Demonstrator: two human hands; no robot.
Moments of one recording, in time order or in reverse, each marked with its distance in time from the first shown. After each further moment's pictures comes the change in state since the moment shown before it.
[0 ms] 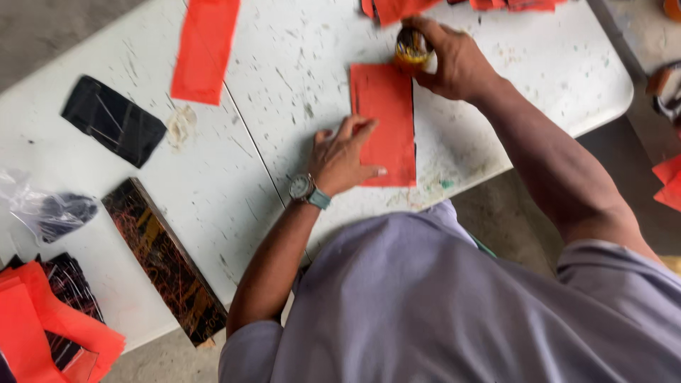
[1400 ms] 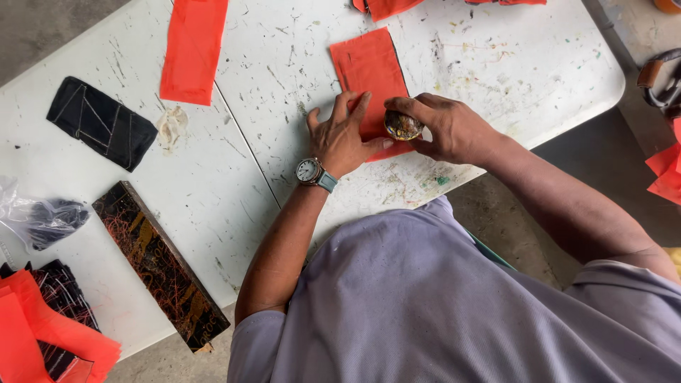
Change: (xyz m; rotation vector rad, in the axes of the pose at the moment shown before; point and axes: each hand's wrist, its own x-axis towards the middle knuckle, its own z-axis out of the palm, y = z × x) left_hand 0.035 -0.010 0.013 0.058 0.198 0.011; right_hand -0.041 -0.084 -0.018 0.018 -0.103 0.051
